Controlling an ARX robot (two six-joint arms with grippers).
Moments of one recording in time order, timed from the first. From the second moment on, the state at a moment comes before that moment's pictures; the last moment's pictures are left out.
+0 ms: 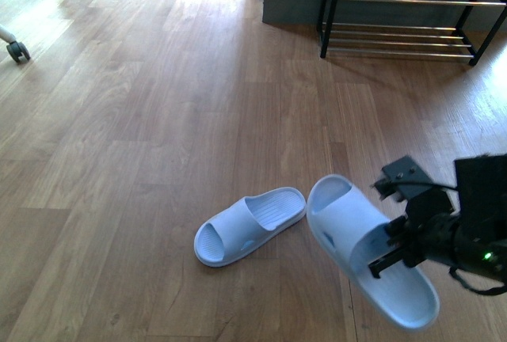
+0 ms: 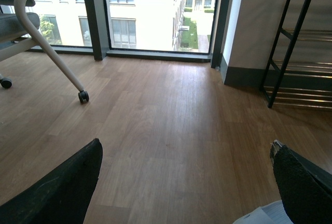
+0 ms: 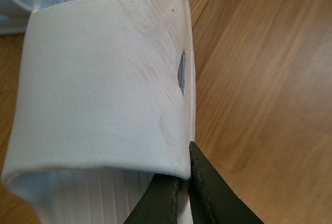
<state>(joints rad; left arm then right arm) 0.00 0.02 0.01 0.00 0.00 -0.01 -0.03 2.48 0.78 0.84 -0.05 -0.37</state>
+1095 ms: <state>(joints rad) 0.00 0.02 0.01 0.00 0.00 -0.01 -0.57 0.69 0.16 0.24 -0.54 -0.73</state>
